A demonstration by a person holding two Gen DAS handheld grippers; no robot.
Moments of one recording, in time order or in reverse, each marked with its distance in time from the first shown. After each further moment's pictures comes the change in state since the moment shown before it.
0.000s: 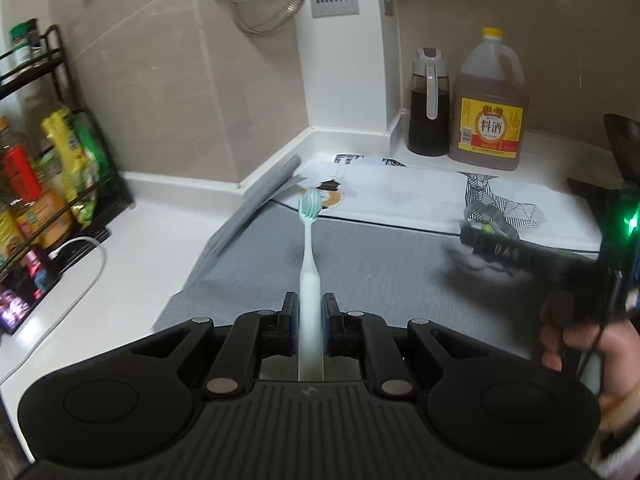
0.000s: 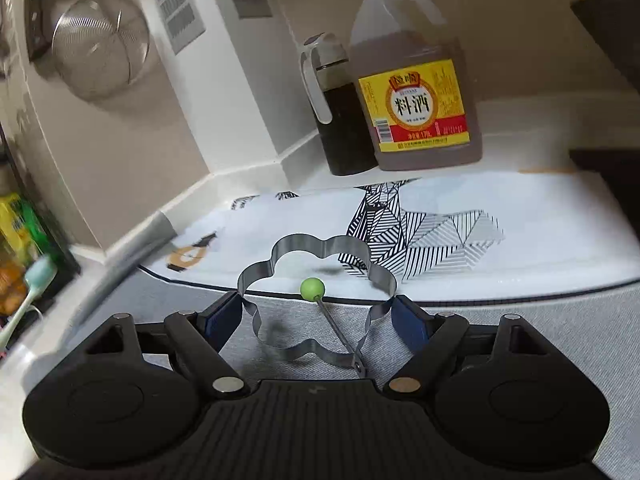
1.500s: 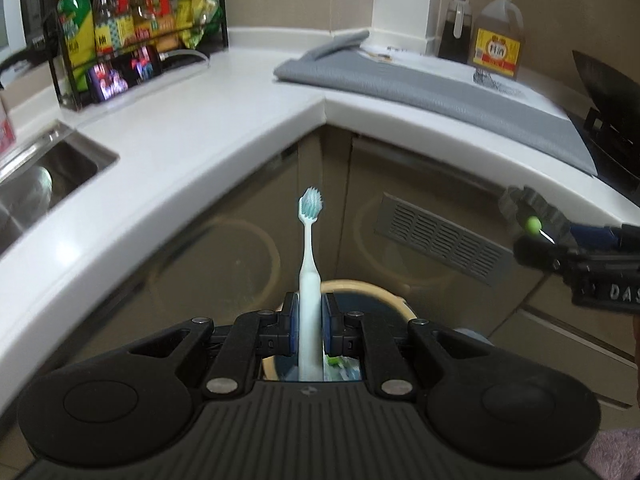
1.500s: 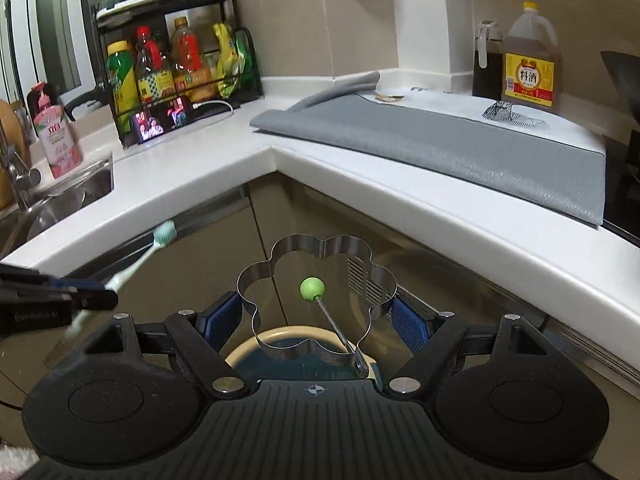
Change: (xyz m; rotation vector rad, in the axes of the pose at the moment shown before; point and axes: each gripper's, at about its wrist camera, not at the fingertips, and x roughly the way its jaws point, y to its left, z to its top) left arm -0.161 0.063 -0.278 -0.193 0.143 -0.016; right arm -0.272 0.085 -0.192 -0.415 0.212 0.199
